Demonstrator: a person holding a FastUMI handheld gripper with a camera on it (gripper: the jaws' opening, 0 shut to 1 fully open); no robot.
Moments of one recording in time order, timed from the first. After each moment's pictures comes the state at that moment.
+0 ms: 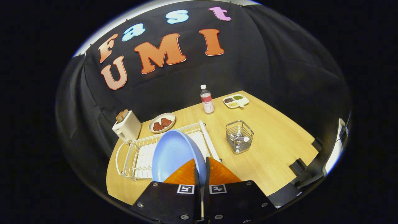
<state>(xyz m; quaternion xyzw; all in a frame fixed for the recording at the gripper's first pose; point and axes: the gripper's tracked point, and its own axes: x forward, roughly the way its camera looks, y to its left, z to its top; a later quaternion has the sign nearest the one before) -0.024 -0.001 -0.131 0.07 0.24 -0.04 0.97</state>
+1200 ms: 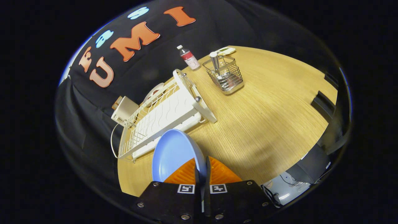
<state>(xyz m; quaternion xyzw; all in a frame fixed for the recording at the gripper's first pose) -0.071 -0.016 -0.286 0.20 0.36 -0.01 0.91</state>
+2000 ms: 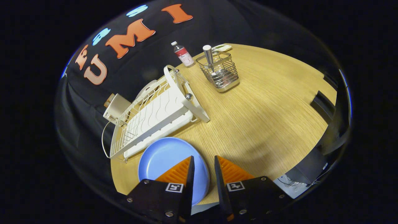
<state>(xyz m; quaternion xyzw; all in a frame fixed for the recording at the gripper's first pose) -0.059 -0.039 -0.286 0.17 0.37 -0.04 0.91</state>
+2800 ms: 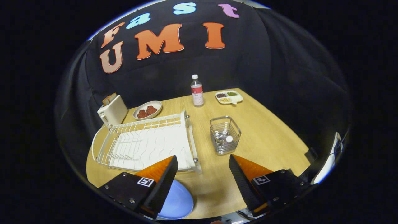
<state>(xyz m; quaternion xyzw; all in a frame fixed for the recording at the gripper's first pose) 0.025 -0.064 -0.147 -0.04 0.24 -0.06 0.97</state>
